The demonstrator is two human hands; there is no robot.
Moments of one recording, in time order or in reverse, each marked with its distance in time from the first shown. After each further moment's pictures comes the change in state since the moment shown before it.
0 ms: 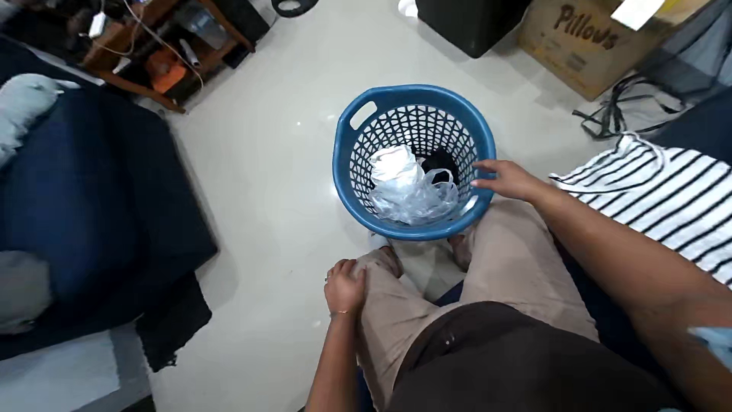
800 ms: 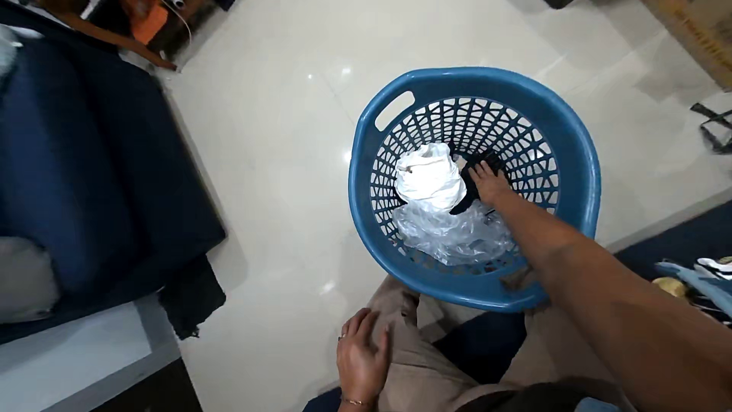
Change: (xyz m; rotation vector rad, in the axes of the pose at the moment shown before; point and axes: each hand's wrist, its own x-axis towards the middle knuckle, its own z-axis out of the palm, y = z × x) left_hand 0.029 -0.006 0.007 -0.034 0.109 0.102; right_hand 0.276 0.111 0.165 -0.571 -0.187 0.103
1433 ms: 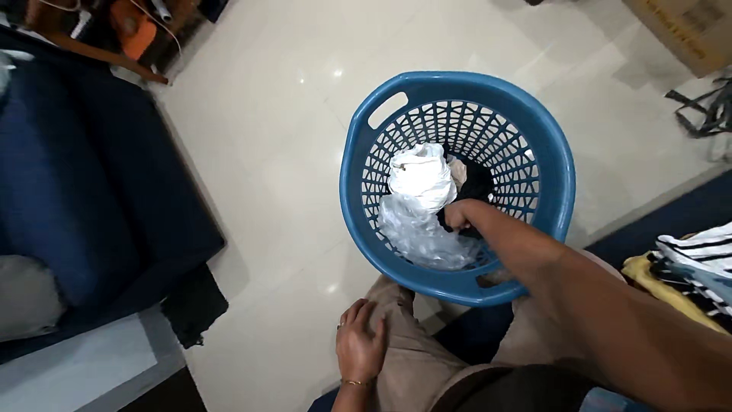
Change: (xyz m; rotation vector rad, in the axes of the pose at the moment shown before) left_hand 0.002 0.013 -0.003 0.036 -0.060 -0.011; right_hand -0.069 -0.090 -0.050 0.083 -0.779 -0.052
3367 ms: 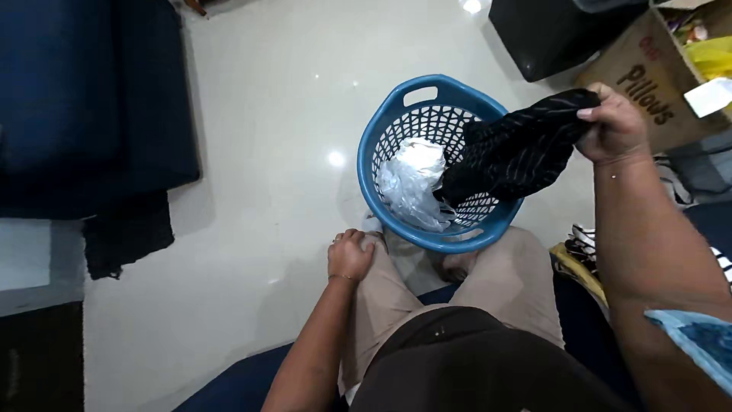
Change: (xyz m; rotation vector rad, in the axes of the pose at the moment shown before) left_hand -0.017 0.011 -0.024 -0.061 -0.168 -0.091; right_hand -0.303 0.076 -0.023 0.845 0.998 -1.201
